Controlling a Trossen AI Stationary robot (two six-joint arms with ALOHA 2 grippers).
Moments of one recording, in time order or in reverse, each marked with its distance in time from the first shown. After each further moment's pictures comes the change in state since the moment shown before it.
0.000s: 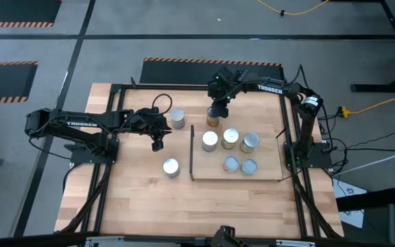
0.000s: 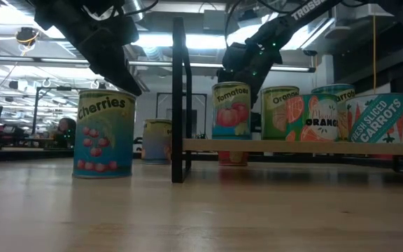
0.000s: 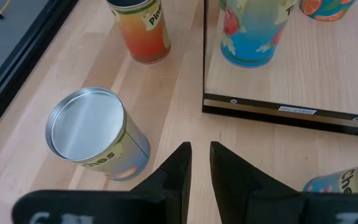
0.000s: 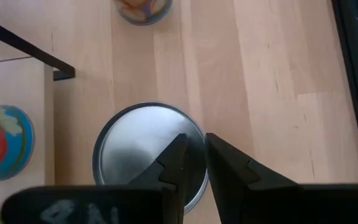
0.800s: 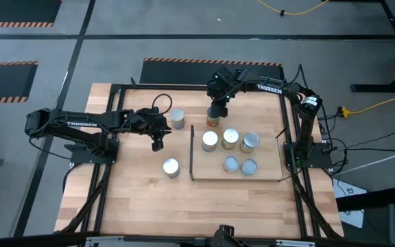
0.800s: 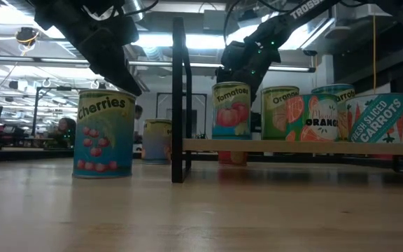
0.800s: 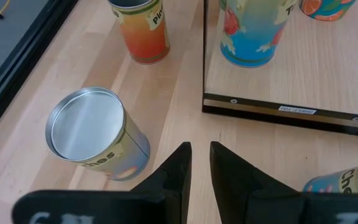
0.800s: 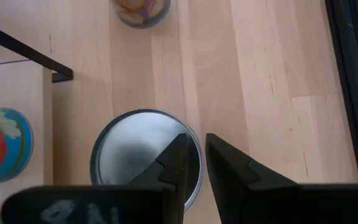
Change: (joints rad) left arm 0.000 0.000 0.000 0.000 0.000 0.001; right arm 0.000 0.002 0.028 -0.011 0.009 0.000
